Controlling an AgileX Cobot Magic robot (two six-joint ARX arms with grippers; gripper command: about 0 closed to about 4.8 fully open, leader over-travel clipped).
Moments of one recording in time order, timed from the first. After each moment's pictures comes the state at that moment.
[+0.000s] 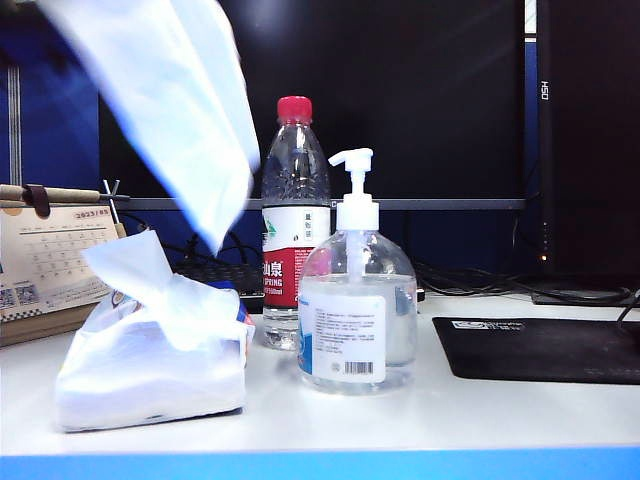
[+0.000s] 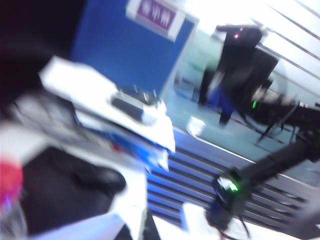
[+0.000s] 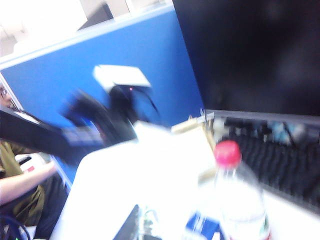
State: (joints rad) left arm -0.15 1.62 0.83 1.42 1.44 -0.97; right arm 0.31 0.71 0.61 0.20 -0.70 0.40
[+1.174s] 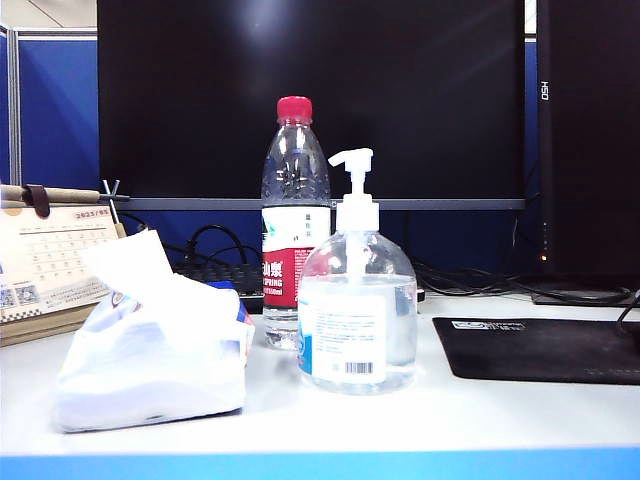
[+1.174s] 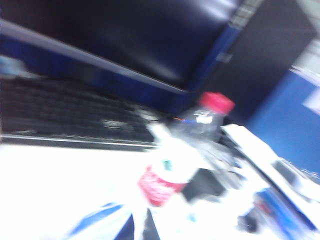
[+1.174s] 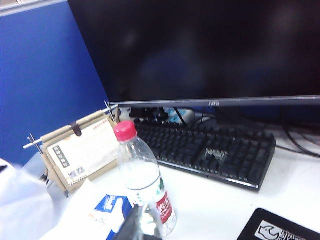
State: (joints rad) left arm 0.39 1.18 0.06 1.35 1.13 -0.74; right arm 0.22 0.47 0.61 -0.15 -0.42 0.24
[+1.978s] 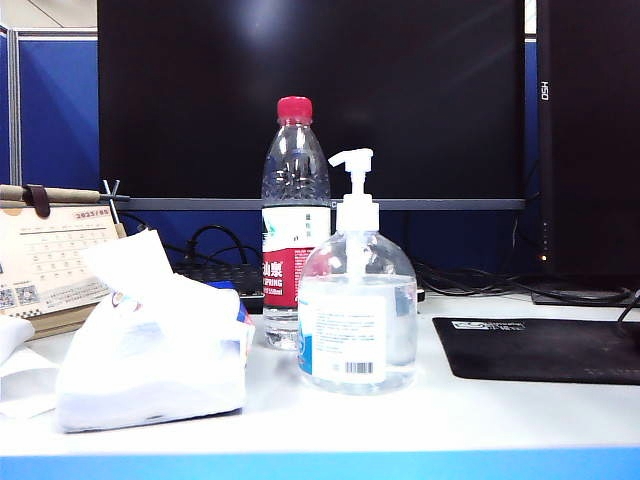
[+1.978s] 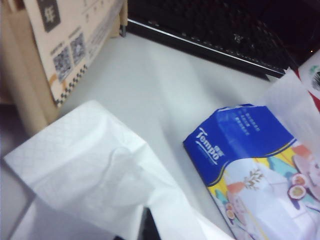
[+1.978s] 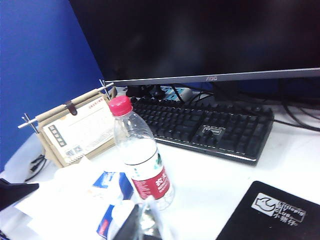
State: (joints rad) left arm 0.29 1.18 0.01 0.76 0.77 -0.19; right arm 0.22 0.46 0.61 -0.25 -0.42 0.22
